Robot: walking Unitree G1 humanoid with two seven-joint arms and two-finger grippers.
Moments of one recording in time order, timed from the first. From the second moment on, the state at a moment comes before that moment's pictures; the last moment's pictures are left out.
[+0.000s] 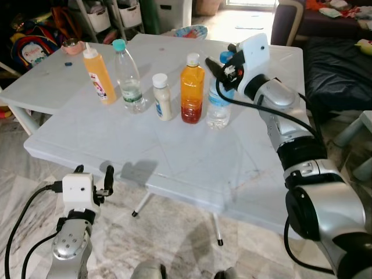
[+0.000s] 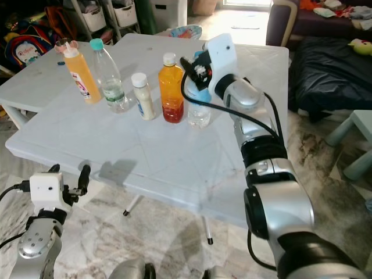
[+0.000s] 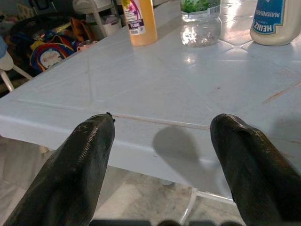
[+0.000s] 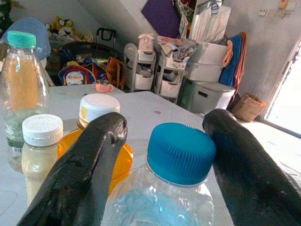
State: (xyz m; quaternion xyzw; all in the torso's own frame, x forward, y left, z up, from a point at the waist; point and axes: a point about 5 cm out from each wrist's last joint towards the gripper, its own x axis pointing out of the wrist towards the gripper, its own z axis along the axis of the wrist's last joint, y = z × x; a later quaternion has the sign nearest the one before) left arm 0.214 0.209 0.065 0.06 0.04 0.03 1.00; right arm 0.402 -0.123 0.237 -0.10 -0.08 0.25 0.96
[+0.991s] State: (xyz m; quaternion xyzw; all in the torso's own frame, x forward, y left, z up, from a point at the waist) left arm 0.222 0.205 0.057 0.07 0.08 0.03 0.99; right arm 0.399 -0.130 0.233 -0.13 -0.07 0.24 0.96
